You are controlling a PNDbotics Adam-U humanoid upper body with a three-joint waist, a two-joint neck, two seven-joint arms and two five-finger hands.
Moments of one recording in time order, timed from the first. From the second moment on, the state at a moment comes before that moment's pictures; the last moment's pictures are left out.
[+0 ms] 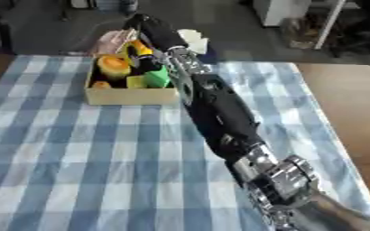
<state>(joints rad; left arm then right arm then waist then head) -0.25 0.22 -0.10 -1.84 -0.16 0.07 -0.12 -1.12 -0.20 0.04 -0.78 1.26 -0.19 -0.12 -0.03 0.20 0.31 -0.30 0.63</state>
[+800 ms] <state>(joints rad) -0.26 0.22 -0.09 -1.84 -0.15 0.07 -0.11 -1.11 -0.21 0.08 -0.88 1.15 -0.28 -0.07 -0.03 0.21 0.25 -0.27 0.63</state>
